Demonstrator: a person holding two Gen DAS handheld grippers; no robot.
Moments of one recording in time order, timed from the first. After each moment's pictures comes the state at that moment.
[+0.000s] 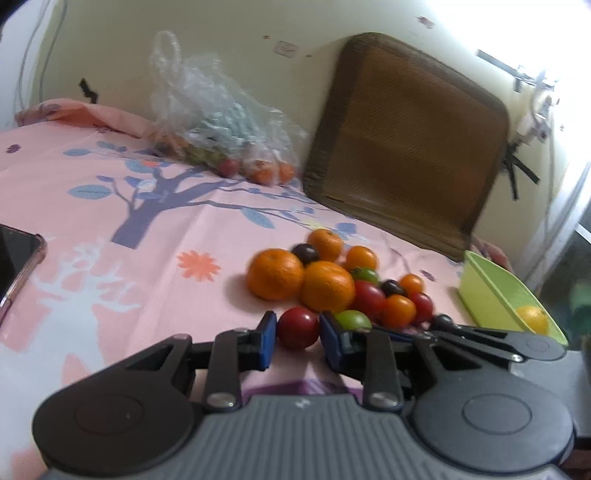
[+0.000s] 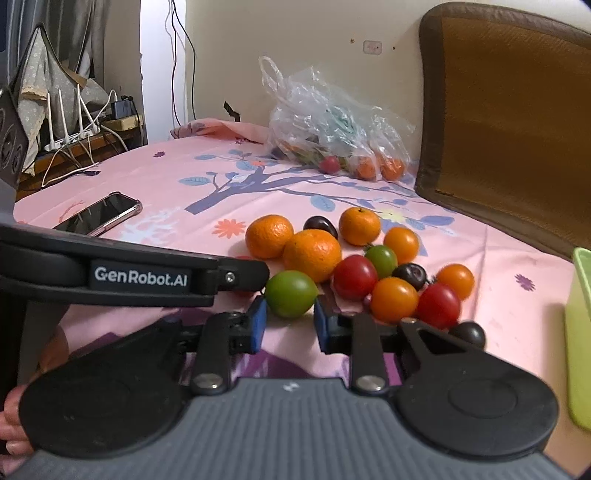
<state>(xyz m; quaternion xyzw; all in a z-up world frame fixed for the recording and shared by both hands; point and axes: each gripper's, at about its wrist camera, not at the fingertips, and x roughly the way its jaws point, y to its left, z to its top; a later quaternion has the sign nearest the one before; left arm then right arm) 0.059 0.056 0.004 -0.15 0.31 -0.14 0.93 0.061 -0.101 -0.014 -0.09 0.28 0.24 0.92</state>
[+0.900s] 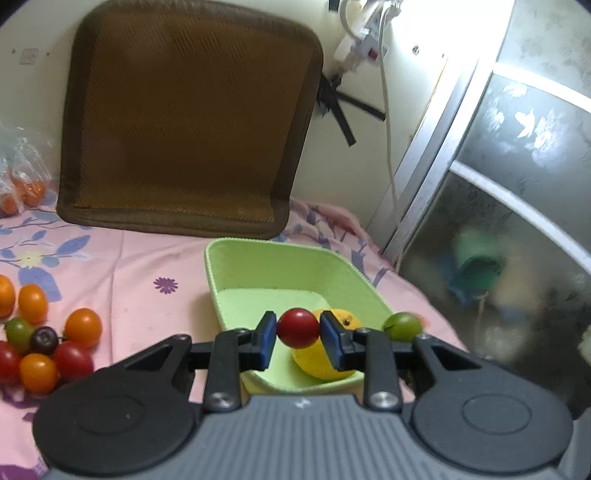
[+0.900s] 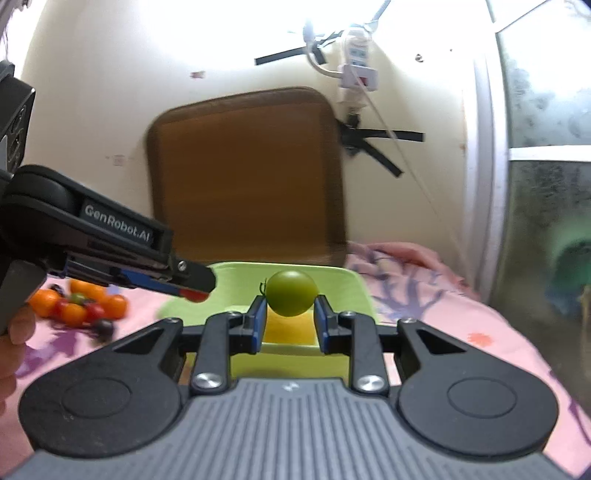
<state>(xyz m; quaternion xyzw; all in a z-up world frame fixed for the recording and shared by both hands) 0.088 -0.166 0.056 -0.09 0.31 -0.32 0.89 -0.016 -0.292 0.010 -0.03 0.11 -0.06 0.99</state>
